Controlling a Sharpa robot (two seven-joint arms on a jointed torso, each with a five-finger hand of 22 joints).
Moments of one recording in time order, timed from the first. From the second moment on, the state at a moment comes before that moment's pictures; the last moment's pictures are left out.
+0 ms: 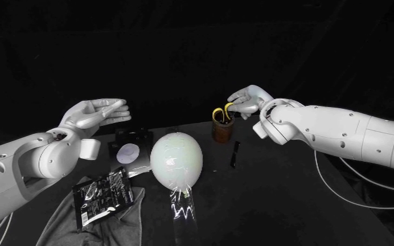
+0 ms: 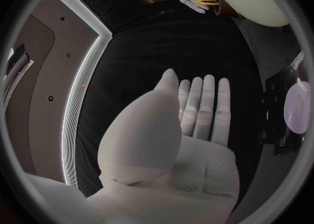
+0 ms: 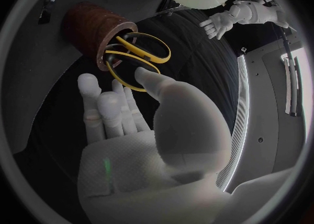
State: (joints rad) left arm 1.33 -0.77 -0.07 1.25 0.02 -0.14 0.34; left_hand 1.66 -0.06 0.03 0.29 0.05 0.91 0.21 0.26 0.31 1.07 0.16 0.14 0.06 0.99 0.13 0.23 0.23 0.17 0.88 0.28 0.19 0.09; right arm 1.38 -0.92 -0.15 1.36 -0.74 -0.53 -0.07; right_hand 1.27 -0.20 0.58 -0.07 0.06 0.79 0.20 0.08 0.54 0.98 0.17 0.06 0.06 1.18 0.09 1.34 0.66 0.16 1.02 0.18 0.70 1.31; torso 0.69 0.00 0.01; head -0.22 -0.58
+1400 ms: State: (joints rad) left arm 1.31 -0.82 -0.07 1.29 0.01 -0.13 0.37; left_hand 1.68 -0.08 0.04 0.29 0.05 0.92 0.20 0.25 0.30 1.09 0.15 0.13 0.06 0.99 0.13 0.23 0.23 0.17 0.88 0.28 0.19 0.09; right arm 1.37 -1.02 -0.15 1.43 -0.76 -0.51 -0.04; right_hand 1.24 -0.21 0.43 -0.11 0.07 0.80 0.20 0.07 0.47 0.93 0.16 0.12 0.07 1.14 0.09 1.37 0.57 0.17 0.99 0.19 0.67 1.30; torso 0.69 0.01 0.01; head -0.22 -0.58
